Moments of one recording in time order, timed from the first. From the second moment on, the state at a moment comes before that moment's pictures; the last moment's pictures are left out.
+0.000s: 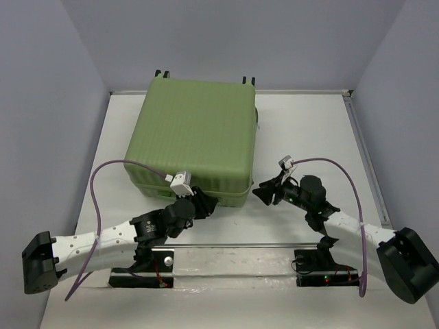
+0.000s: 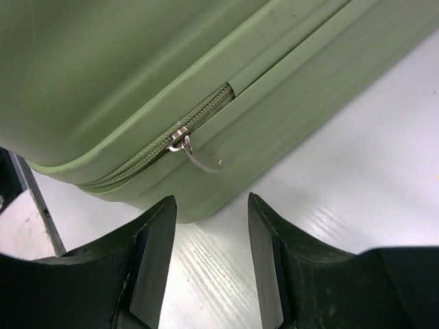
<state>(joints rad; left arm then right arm) -1.18 0.74 0.35 -0.05 -0.57 -1.02 0.54 0.98 0.20 0.58 -0.38 0.33</state>
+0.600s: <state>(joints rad) -1.15 0.79 0.35 0.03 -0.50 -0.96 0.51 1.19 0.25 0.77 -0.50 0.15</state>
